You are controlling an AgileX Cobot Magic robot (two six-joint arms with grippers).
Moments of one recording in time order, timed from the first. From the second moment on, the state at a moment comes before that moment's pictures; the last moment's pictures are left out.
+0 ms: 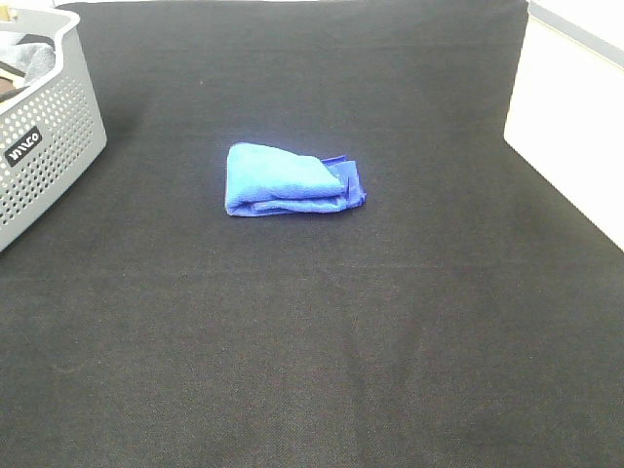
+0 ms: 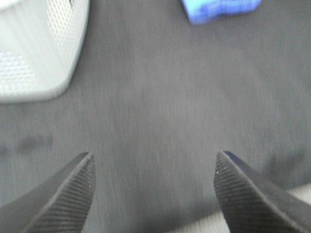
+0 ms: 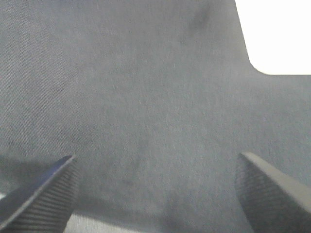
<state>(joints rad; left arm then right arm) -0.19 0.06 -0.54 -0.09 1.13 0.04 0.17 0.22 -0.52 0.06 1.08 -0.10</state>
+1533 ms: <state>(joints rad) 0.06 0.00 -0.50 -0.09 1.05 0.04 -0.02 0.12 -0.51 0.06 1.07 -0.10</state>
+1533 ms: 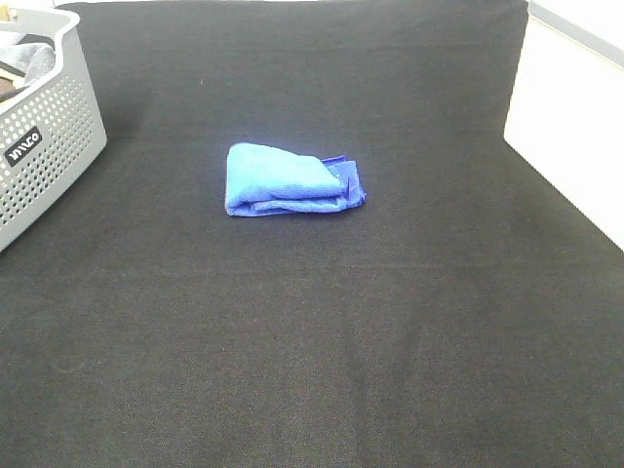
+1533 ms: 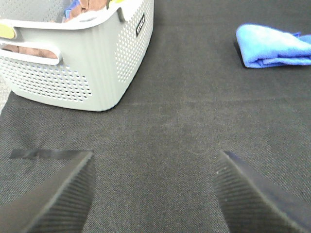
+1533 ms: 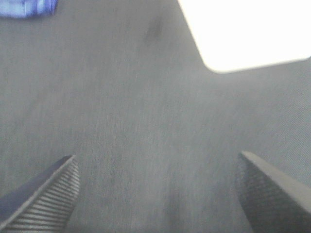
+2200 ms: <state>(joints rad) 0.06 0.00 -0.50 -0.10 1.05 0.04 -0.02 0.00 -0.51 0.08 1.07 -0.10</state>
